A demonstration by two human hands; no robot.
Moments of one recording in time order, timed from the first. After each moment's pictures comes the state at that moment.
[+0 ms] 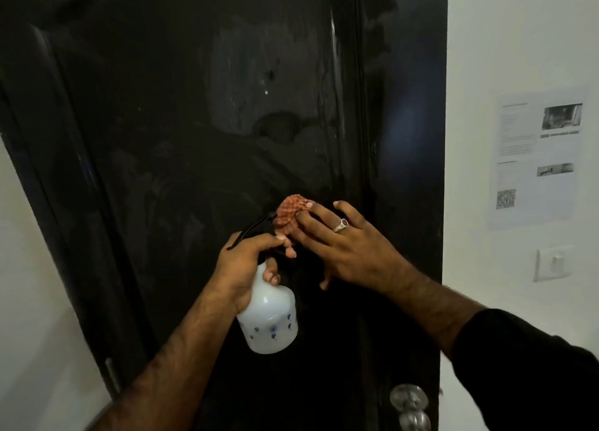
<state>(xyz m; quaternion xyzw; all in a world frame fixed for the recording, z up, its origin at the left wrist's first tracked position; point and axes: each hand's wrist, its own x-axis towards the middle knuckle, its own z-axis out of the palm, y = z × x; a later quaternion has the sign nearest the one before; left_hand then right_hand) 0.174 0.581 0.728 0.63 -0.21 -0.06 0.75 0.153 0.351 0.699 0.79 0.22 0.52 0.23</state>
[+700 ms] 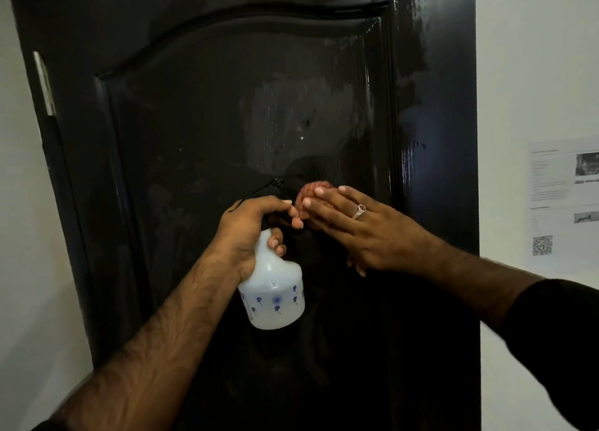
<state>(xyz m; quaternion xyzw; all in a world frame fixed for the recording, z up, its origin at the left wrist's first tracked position) 0.189 0.602 0.837 0.61 -0.24 -0.04 0.75 0.177 0.342 0.807 0.75 0.26 0.47 0.38</state>
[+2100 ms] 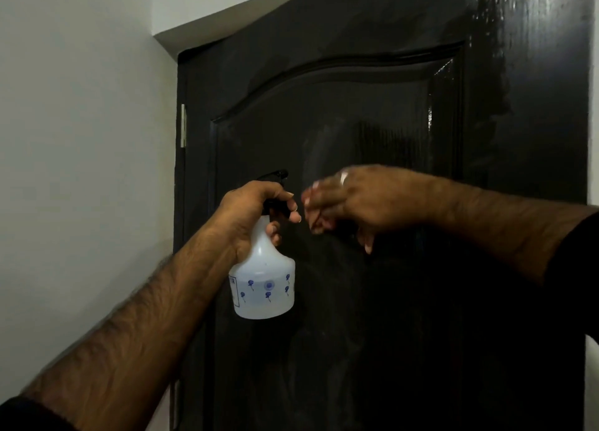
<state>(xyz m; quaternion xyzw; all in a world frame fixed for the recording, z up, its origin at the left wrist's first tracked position) 0.167 0.606 0.903 0.66 -0.09 0.18 0.73 0.242 0.370 0.969 0.68 0.46 0.37 0.43</state>
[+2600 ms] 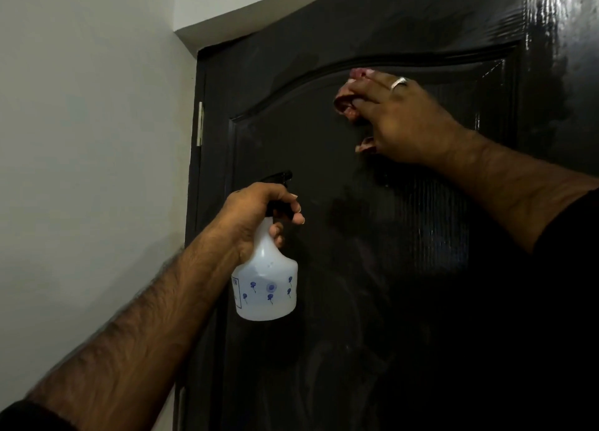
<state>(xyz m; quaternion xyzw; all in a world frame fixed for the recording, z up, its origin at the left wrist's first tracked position) 0.186 0.645 0.904 0.66 -0.08 0.18 0.73 0.261 0.397 1.048 0.71 0.33 0.56 0.26</state>
